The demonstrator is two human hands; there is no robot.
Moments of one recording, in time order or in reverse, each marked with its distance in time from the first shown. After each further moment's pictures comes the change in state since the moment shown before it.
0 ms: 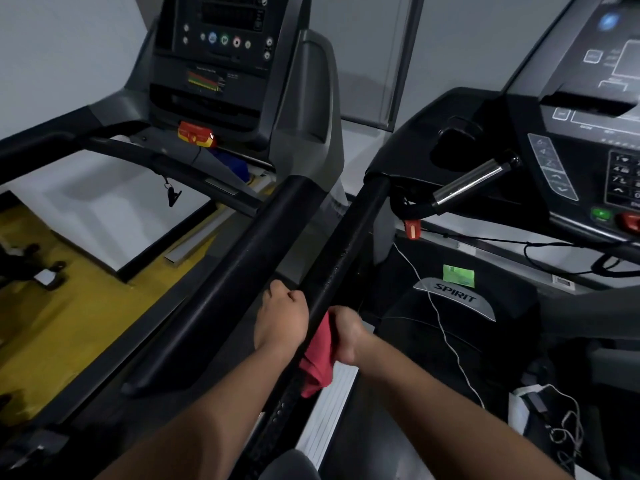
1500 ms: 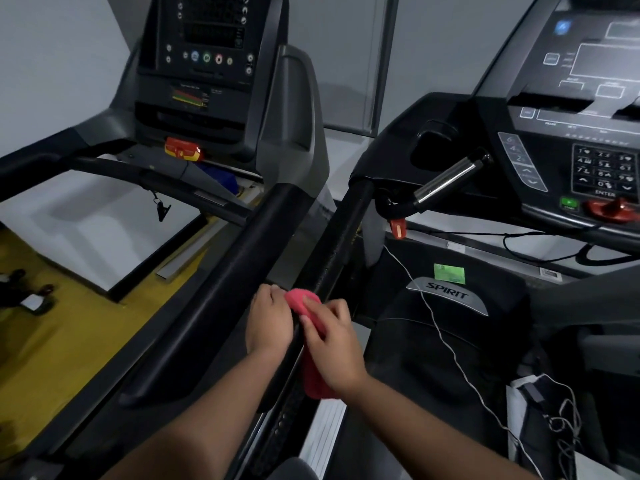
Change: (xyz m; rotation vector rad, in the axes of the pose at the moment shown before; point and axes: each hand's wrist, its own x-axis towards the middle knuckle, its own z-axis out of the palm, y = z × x) left_hand -0.008 -0.003 -0.007 -0.278 0.084 0.043; right_hand -0.041 0.040 0.003 -0.920 0.298 -1.077
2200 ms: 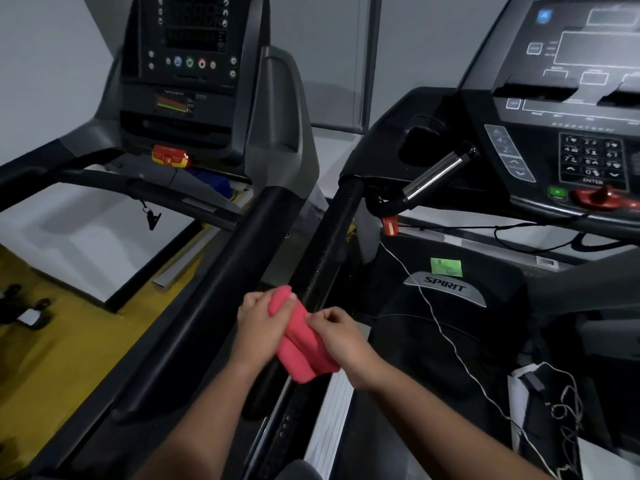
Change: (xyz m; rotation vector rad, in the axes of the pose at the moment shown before) left_hand 0.007 -0.013 -0.011 0.112 -0.218 0.195; right_hand 0.014 -0.014 -0.026 0.513 -0.190 0.593
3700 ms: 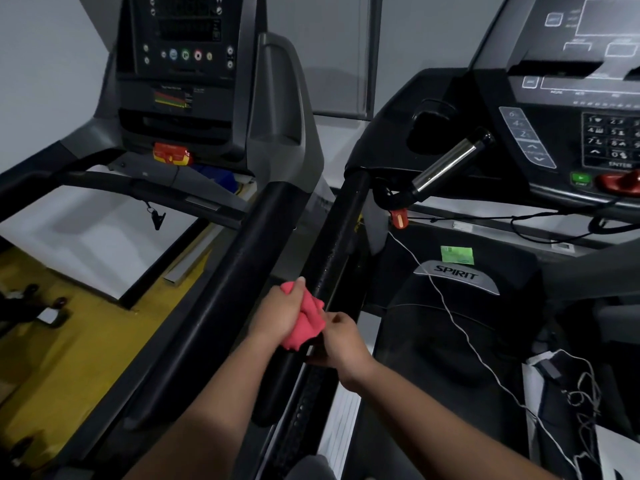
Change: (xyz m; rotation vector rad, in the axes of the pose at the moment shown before) left_hand 0.044 0.002 0.011 0.083 -0.161 -0.182; right_hand 0.014 0.007 0.017 0.233 0.014 0.087
